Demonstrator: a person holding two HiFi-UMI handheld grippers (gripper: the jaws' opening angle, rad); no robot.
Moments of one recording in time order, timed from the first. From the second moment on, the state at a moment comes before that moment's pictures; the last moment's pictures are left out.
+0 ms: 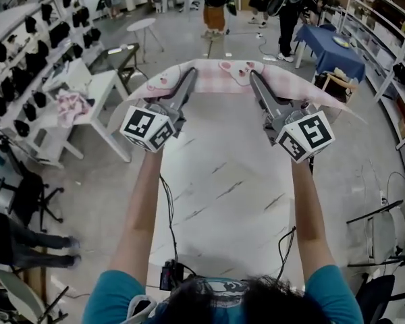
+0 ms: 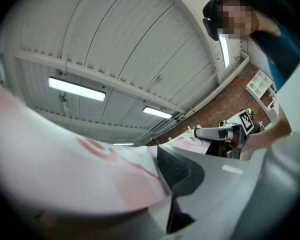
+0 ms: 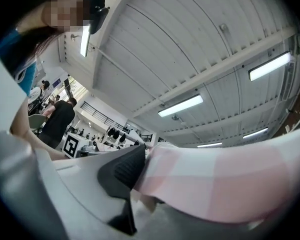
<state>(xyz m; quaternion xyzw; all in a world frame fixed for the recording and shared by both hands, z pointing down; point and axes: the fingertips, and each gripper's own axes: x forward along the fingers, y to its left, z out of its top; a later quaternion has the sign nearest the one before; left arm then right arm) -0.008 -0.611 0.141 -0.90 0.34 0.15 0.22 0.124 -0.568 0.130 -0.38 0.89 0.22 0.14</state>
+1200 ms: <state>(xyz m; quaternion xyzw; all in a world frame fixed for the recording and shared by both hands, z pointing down) -0.091 -0.520 0.296 -0.94 0.32 0.10 0.09 0.044 -0.493 0.294 -0.33 0.94 0.03 0.11</state>
